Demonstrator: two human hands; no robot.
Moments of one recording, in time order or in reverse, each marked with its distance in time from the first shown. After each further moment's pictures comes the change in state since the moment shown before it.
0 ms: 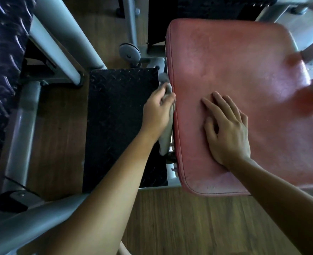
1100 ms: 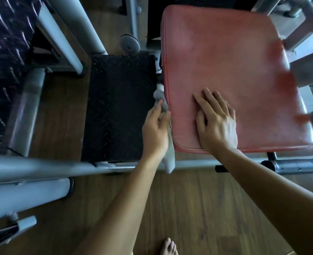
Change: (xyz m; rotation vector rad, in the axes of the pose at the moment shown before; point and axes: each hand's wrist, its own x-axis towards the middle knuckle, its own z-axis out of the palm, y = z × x) left_hand -0.144 -0.039 0.037 -0.053 0.180 0.070; right_hand -0.074 0.006 -0.007 -0.025 0.085 -0.086
